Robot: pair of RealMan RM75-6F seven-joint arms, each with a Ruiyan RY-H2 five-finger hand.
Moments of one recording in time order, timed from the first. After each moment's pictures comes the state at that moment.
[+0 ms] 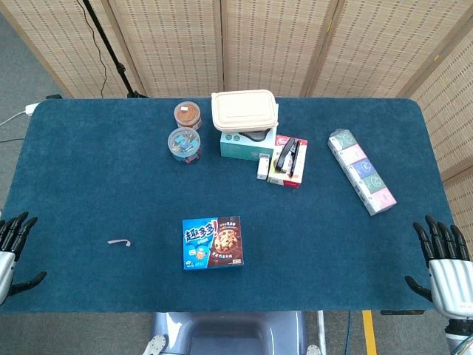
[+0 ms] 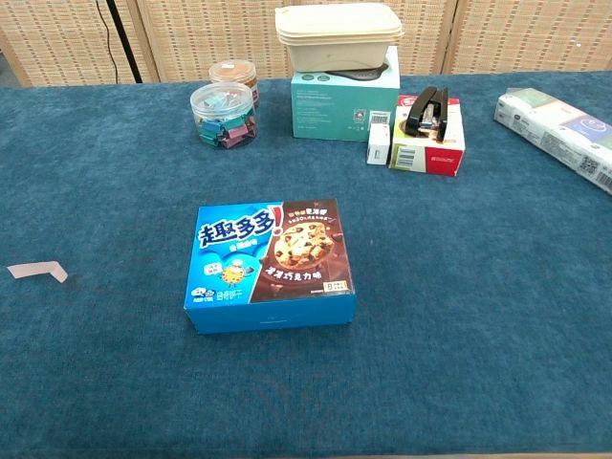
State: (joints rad) left arm -0.03 -1.03 0.03 -1.67 1.59 1.53 0.00; right arm -0.02 -1.07 0.04 -1.74 -1.60 1.60 -0.29
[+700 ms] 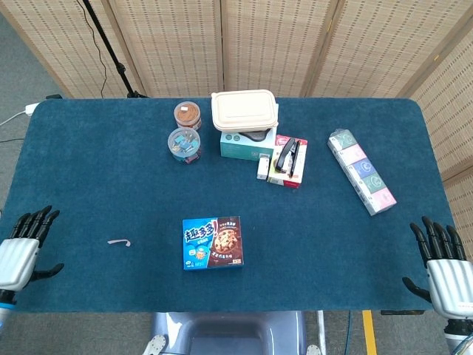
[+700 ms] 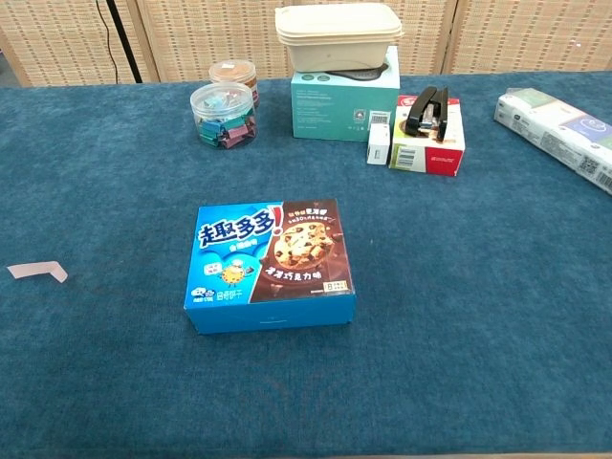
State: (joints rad) left arm -0.13 -1.12 -0.02 -1.63 1.50 1.34 0.03; right arm -0.01 -1.05 0.04 -1.75 -1.60 1.59 -0.24
